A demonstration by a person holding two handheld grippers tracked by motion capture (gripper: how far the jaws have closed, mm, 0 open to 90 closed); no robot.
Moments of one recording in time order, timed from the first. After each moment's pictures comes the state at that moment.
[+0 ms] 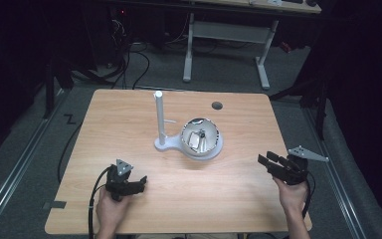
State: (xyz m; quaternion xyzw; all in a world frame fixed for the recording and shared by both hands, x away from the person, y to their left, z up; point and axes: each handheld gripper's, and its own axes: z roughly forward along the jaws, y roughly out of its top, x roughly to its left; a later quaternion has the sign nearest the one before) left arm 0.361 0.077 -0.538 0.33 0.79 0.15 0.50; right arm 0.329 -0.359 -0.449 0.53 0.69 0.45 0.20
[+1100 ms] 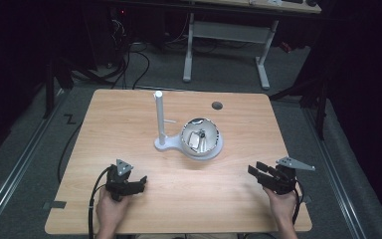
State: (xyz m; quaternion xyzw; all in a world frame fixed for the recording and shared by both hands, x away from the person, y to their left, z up) left arm 0.361 0.077 -0.538 0.33 0.79 0.15 0.50; right arm 0.319 -0.339 -0.481 0.53 0.70 0.45 0.17
